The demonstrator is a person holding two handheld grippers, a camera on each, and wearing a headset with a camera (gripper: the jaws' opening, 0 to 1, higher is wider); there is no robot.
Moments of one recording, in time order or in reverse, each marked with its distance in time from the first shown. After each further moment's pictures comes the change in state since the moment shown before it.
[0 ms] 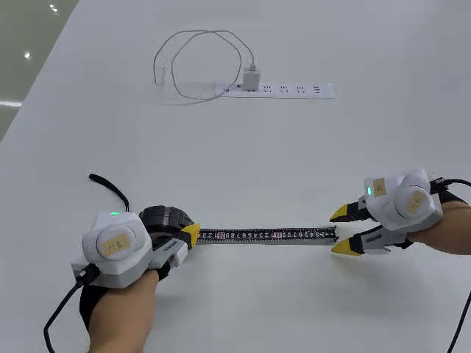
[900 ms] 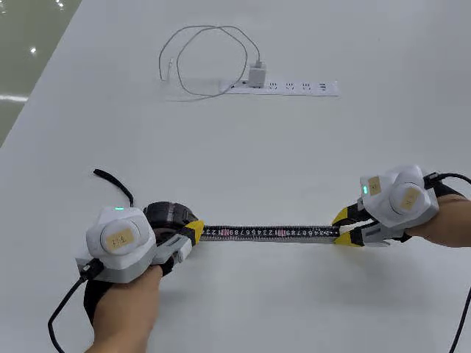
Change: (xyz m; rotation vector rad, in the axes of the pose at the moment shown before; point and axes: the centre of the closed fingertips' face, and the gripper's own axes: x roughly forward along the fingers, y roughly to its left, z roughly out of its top) left arm 0.000 0.000 0.000 -0.014 -0.003 -0.002; right arm 0.008 -0.003 -0.004 -0.049 0.052 0.031
